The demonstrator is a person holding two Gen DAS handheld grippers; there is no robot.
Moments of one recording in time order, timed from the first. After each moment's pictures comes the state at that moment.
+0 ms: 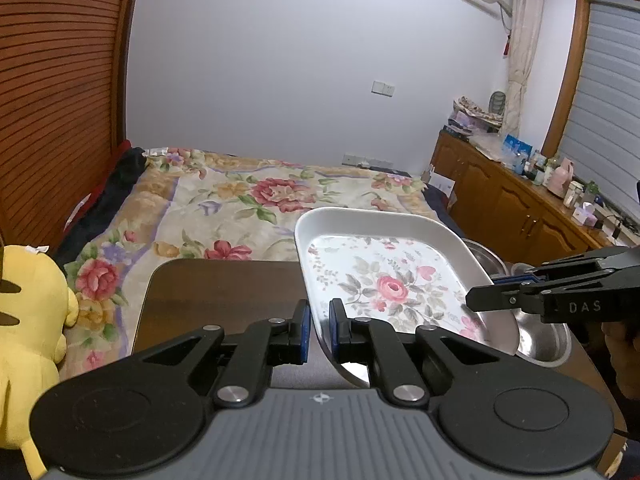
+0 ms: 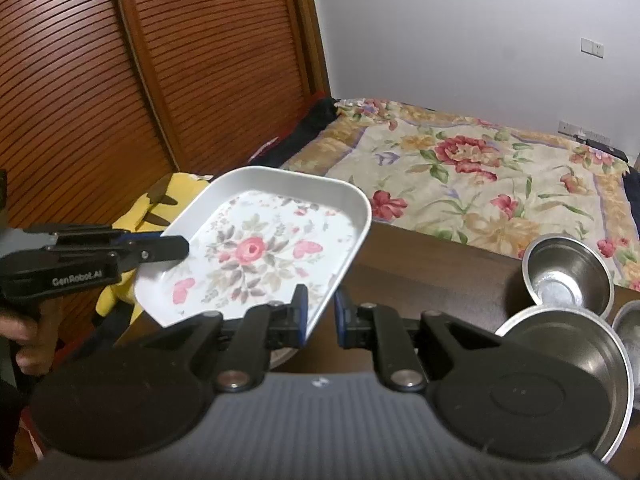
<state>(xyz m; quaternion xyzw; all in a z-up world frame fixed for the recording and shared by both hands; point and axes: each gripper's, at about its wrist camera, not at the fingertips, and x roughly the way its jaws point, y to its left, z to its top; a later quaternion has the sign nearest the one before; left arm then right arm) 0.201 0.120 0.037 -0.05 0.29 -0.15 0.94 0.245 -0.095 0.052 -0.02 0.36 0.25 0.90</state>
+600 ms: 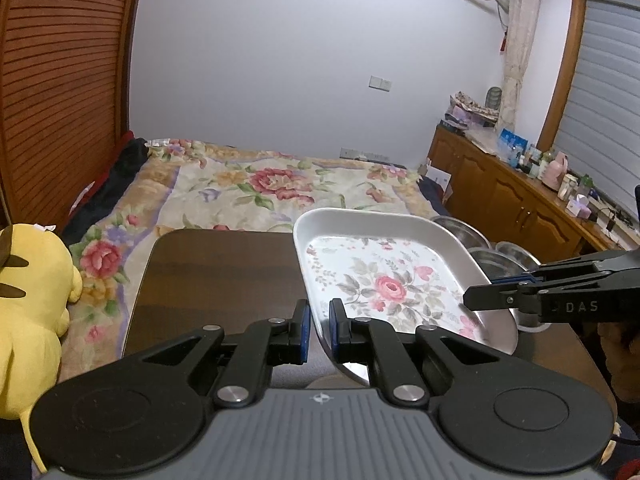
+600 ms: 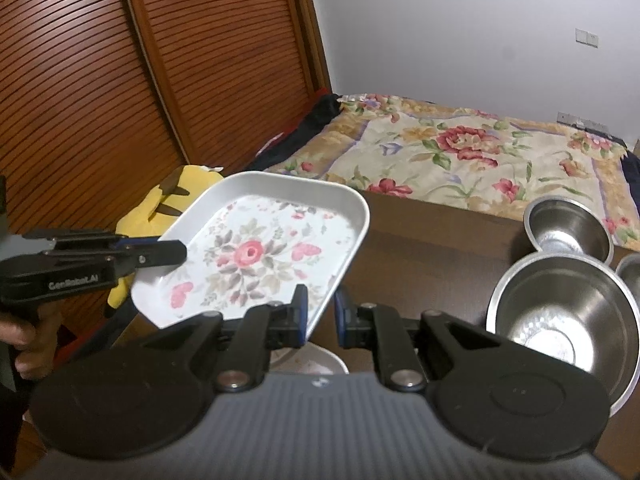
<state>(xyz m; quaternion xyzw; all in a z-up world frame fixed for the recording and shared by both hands) 0.158 0.118 0.028 -0.05 0.30 -0.15 0.94 0.211 -0.101 0.039 0.00 0.36 0.25 0.90</state>
